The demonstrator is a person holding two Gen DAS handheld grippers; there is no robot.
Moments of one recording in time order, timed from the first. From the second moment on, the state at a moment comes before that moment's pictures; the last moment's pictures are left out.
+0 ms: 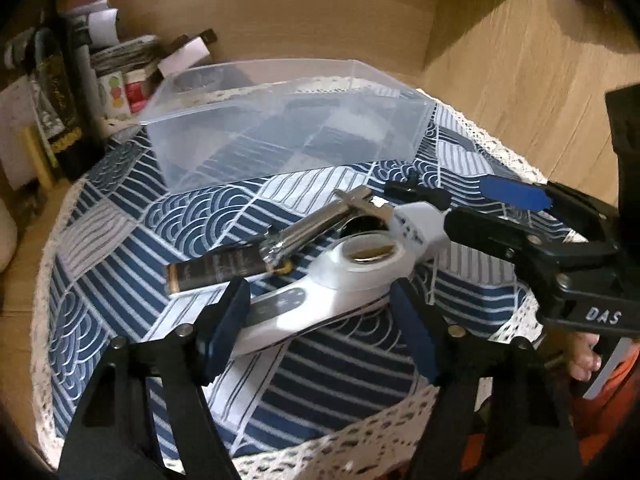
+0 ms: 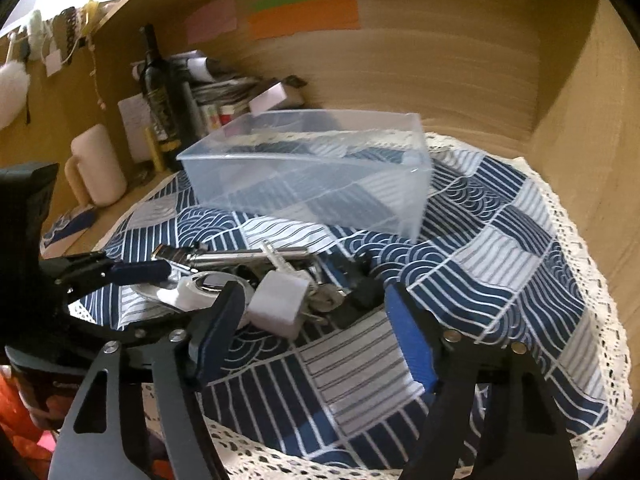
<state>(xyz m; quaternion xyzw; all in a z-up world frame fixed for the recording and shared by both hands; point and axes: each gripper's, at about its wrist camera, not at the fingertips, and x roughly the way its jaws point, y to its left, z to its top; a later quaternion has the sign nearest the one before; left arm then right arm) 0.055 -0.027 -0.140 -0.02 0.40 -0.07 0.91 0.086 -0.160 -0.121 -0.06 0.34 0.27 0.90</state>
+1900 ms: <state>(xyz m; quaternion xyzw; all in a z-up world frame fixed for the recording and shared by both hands) 0.090 -0.023 -0.046 0.00 0.29 -0.05 0.96 0.106 -0.192 -0.066 -0.02 0.26 0.24 0.93</state>
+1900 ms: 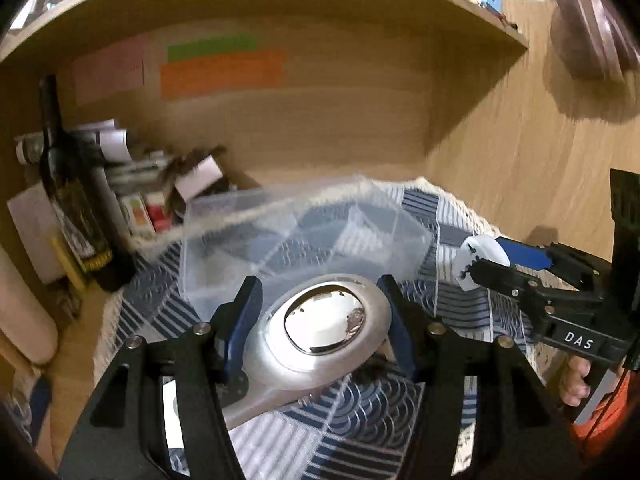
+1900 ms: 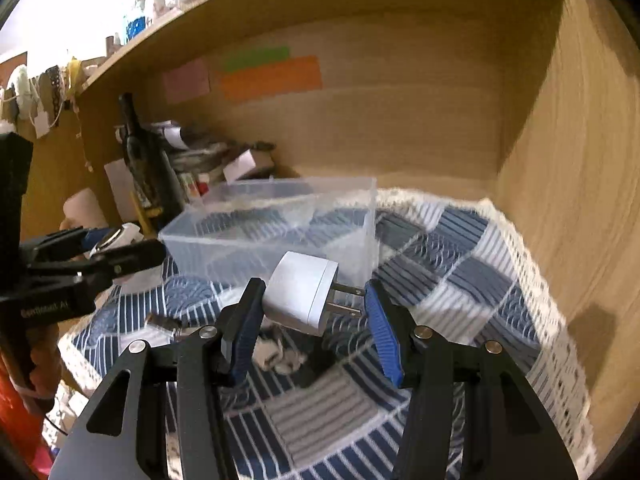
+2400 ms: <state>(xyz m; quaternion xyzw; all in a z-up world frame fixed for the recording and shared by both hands) 0.180 -0.009 -0.034 -0.02 0.31 -0.07 0.95 0.175 -0.167 -0.035 -0.05 0.25 0.24 0.94</state>
